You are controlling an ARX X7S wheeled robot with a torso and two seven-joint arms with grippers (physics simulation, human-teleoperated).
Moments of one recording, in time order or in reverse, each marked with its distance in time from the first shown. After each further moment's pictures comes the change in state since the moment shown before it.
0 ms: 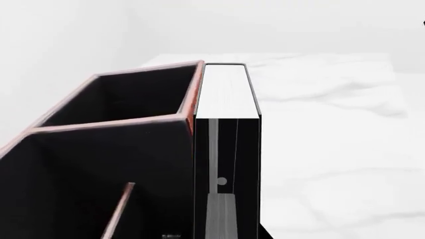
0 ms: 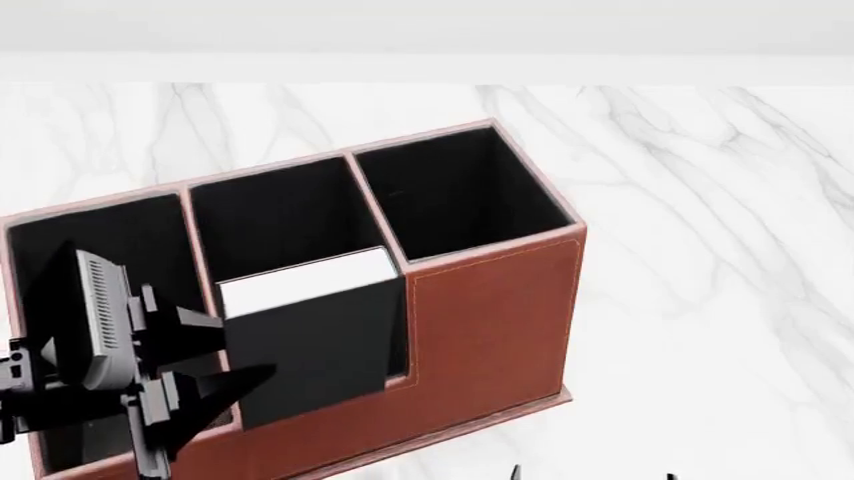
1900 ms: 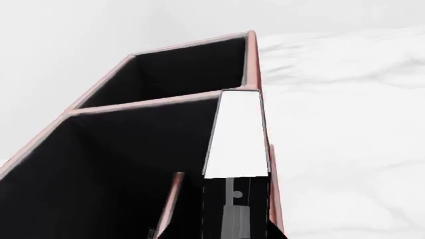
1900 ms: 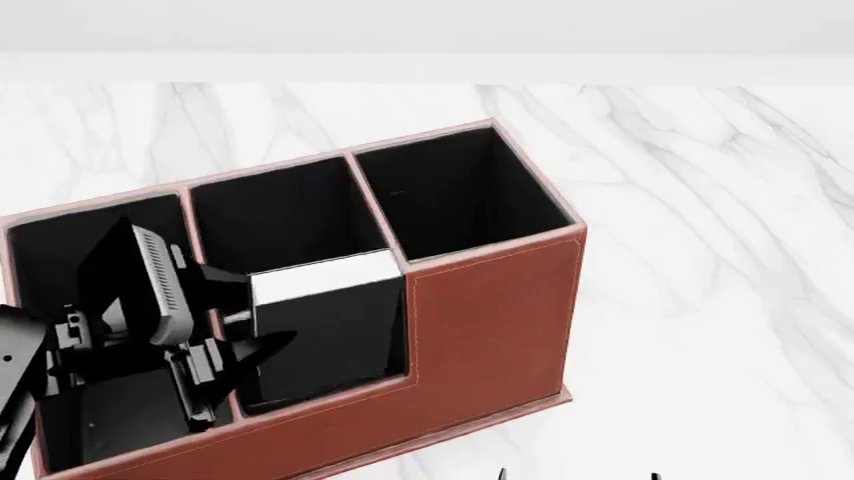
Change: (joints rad) left arm -0.158 0.420 -0.417 -0.915 0.541 0.386 0.286; right arm 0.015 0.013 -0.036 0.018 -0.001 -0.005 0.012
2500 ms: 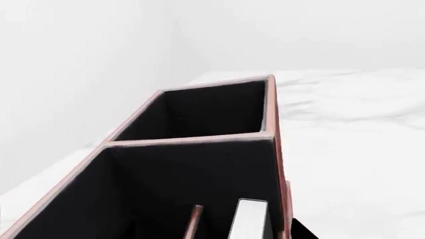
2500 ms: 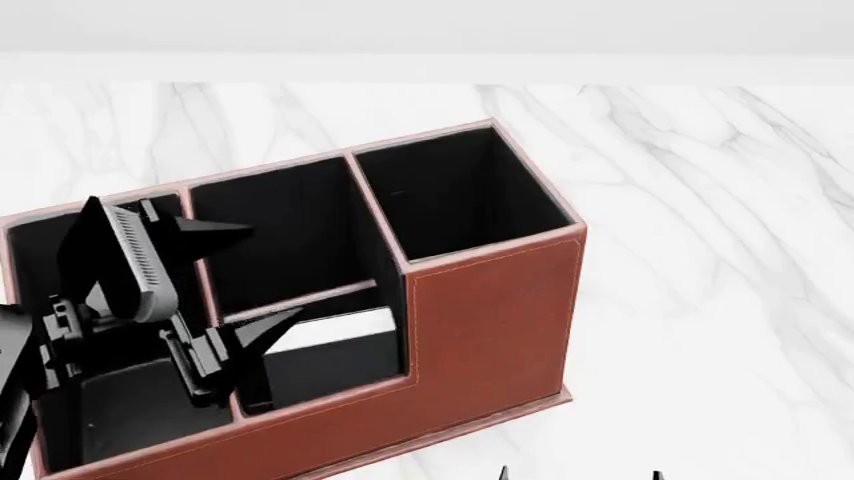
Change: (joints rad) left arm 0.120 -0.002 -0.299 0.311 0.144 -0.170 -0.017; right arm 0.007 0.002 -0.002 0.003 -0.003 0.004 0.011
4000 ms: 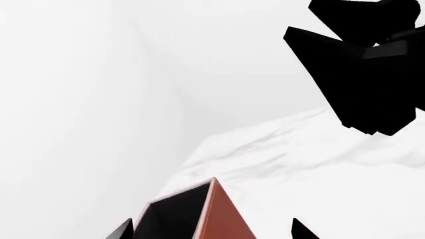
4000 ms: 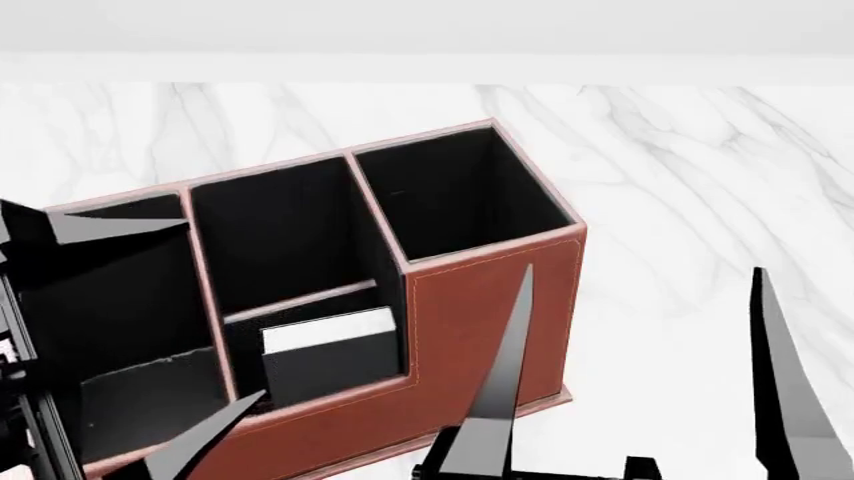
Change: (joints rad) left arm 0.449 -0.238 -0.170 1.691 -0.216 -0.861 -0.175; right arm 0.163 0.080 0.100 -0.648 -0.065 0.583 -0.021
